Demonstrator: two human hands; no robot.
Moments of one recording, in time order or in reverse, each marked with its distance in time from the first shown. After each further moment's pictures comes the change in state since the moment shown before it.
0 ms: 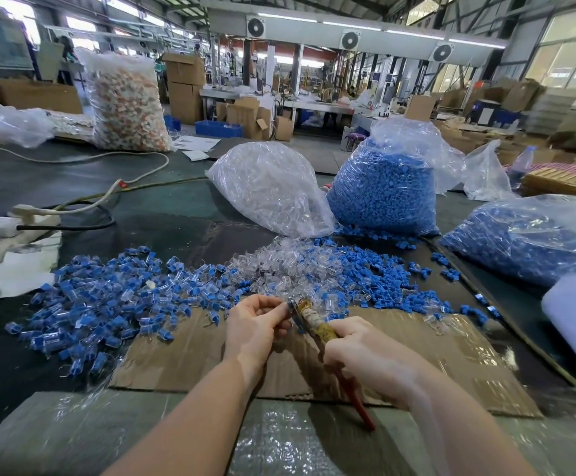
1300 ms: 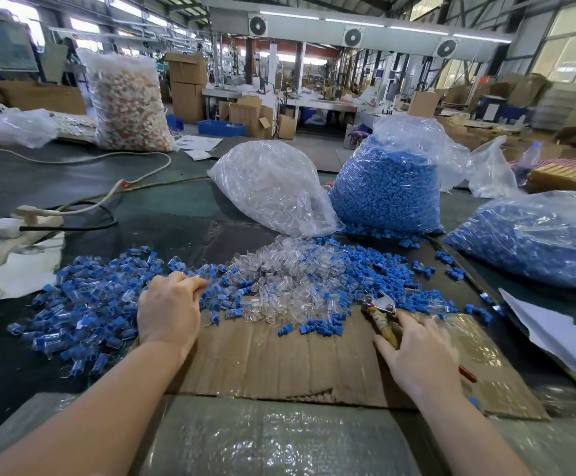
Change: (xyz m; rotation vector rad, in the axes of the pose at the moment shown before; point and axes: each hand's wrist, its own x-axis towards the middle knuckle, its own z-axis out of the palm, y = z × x) left_hand 0.029 0.025 -0.088 1.256 0.389 0.448; right_hand 0.038 0.093 -0.007 -0.608 0.676 0.240
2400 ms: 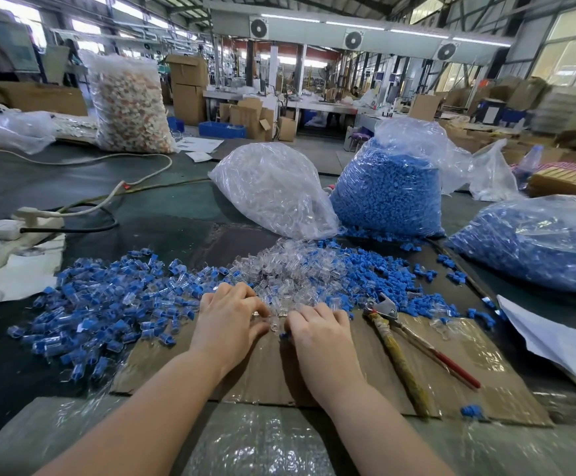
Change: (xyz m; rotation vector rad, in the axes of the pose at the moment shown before) left_hand -0.016 0.039 0.020 0.016 -0.240 0.370; right_hand -0.028 -0.099 0.006 0.047 0.172 -0.652
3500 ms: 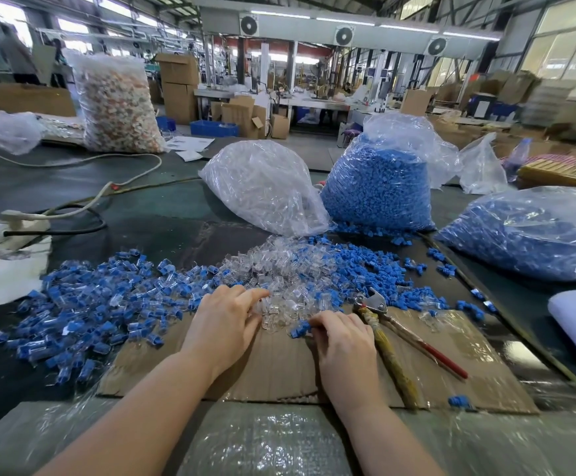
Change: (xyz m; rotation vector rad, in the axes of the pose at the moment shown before) left_hand 0.001 0.011 -0.003 -0.080 0.031 0.093; right_hand -0.024 0.032 0.015 0.324 0.229 0.272
